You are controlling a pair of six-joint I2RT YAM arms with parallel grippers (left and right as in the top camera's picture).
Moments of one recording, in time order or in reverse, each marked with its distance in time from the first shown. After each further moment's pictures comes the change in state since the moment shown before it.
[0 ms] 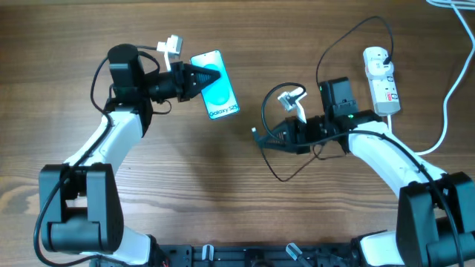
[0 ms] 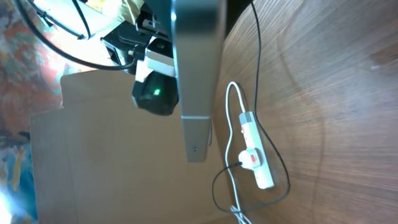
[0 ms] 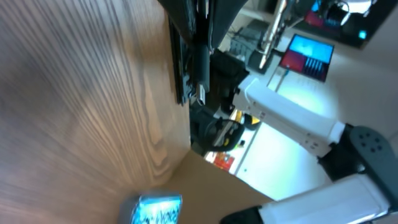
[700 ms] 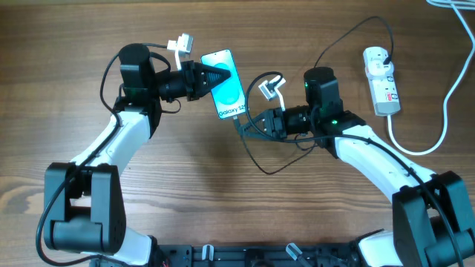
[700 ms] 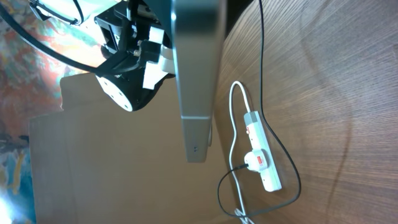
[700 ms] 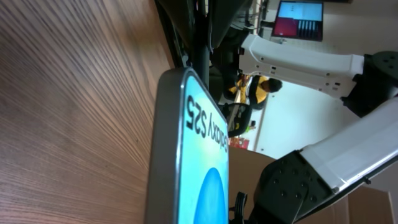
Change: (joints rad) left arm -0.051 0.000 0.000 0.060 -0.041 -0.053; right arm 0.112 0.000 -0.004 0.403 0.196 0.621
